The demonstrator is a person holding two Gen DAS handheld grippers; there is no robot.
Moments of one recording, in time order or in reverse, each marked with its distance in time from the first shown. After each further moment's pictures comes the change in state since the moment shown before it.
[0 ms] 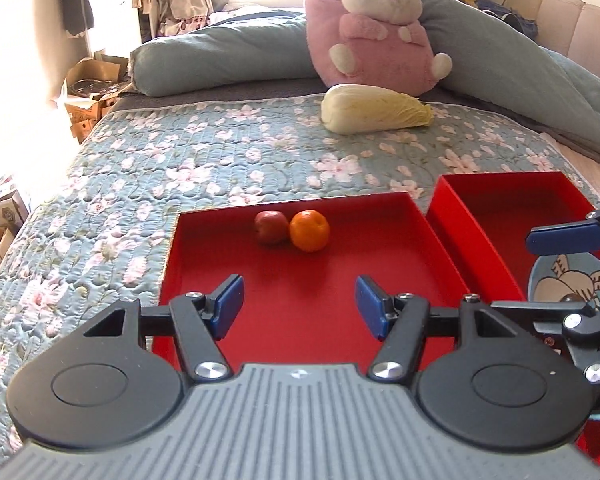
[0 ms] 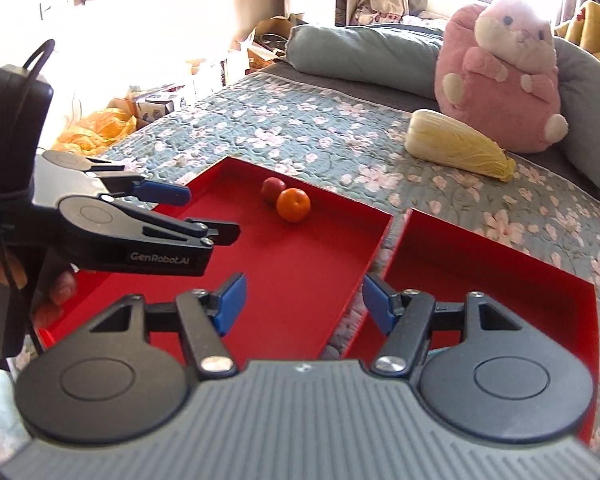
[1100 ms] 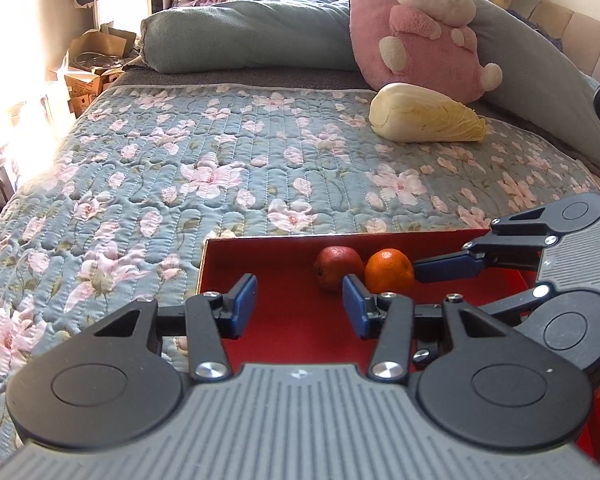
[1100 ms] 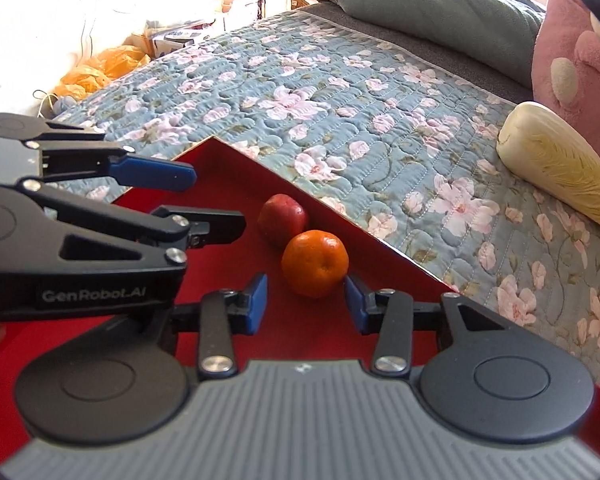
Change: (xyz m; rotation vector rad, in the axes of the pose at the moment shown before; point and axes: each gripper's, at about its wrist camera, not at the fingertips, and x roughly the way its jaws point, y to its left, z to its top) left arm 0.083 0.059 0.030 -0.076 0.021 -0.035; right arm 0.169 0.004 0.060 -0.129 0.168 0.077
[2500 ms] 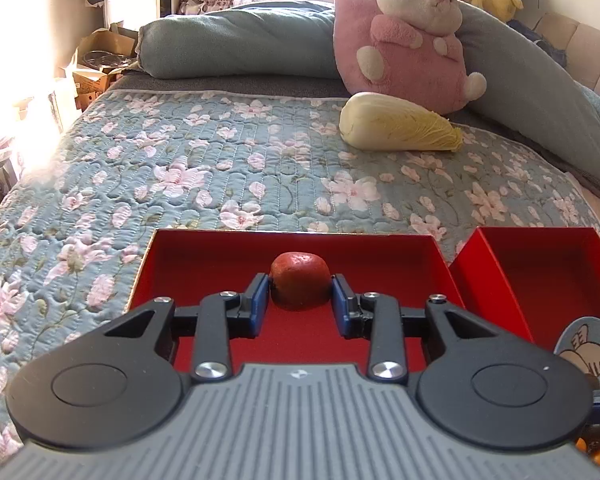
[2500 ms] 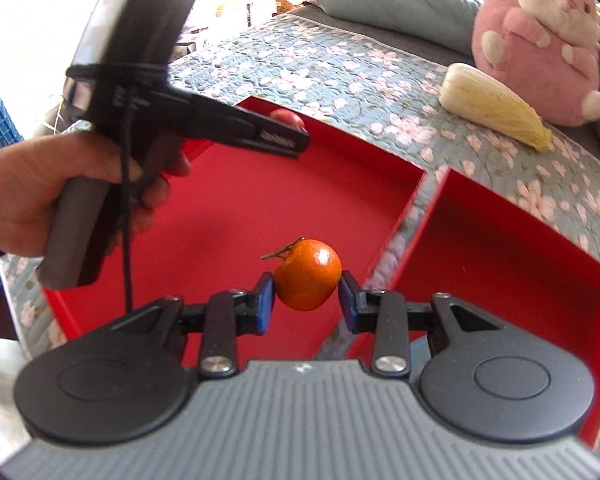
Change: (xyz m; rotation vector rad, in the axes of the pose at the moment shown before) left arm -0.033 -0.057 -0.002 -0.046 -0.020 0.023; right arm -0.147 0.019 -0.091 0.097 0.012 -0.012
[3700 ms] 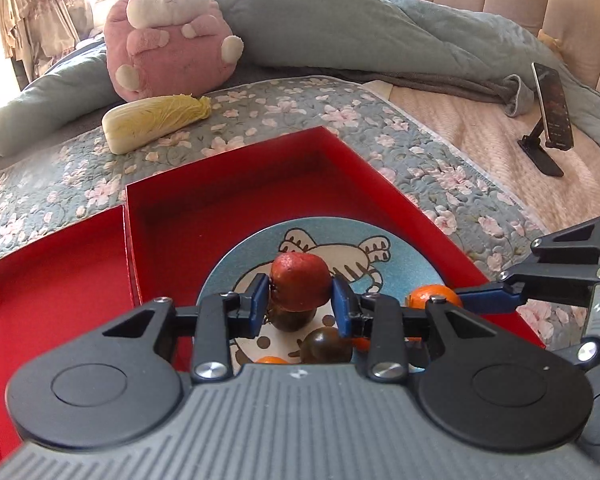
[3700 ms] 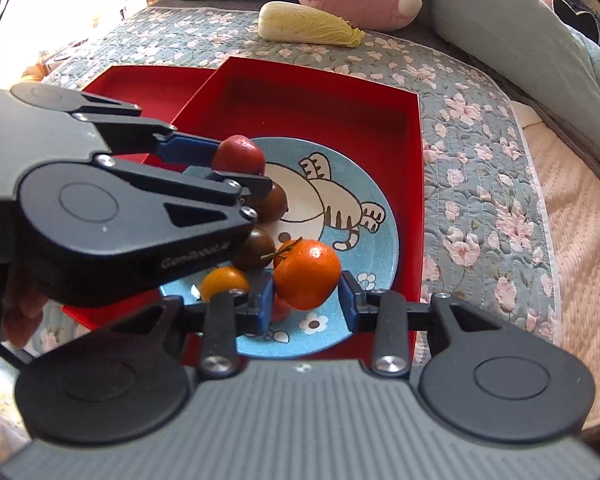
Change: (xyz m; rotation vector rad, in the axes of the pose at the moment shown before) left arm -0.083 -0.246 -0.080 0.376 0.055 -0.228; right arm -0.090 -0.076 -0.130 0.229 0.049 -0.272
